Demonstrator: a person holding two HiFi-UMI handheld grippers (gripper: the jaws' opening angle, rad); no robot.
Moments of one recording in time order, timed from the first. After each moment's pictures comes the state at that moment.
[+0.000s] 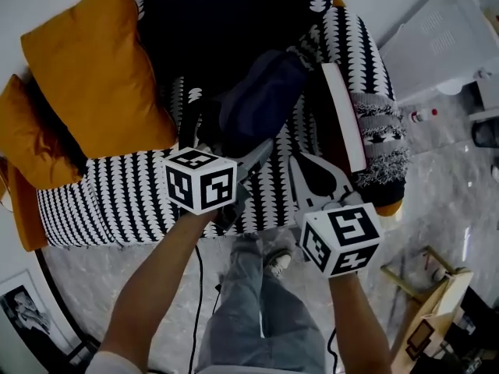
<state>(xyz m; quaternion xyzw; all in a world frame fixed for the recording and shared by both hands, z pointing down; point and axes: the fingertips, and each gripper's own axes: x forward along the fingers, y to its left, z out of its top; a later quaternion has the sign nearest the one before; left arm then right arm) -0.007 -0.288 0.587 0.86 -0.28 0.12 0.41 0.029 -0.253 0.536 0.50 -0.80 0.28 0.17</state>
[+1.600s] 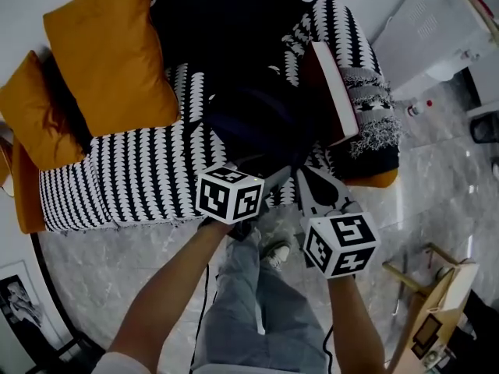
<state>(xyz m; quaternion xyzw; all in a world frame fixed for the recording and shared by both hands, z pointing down) 0.029 -0.152 0.627 0.85 -0.28 0.19 0.41 0.056 -0.136 0.551 0.51 -0.79 0.29 0.17</state>
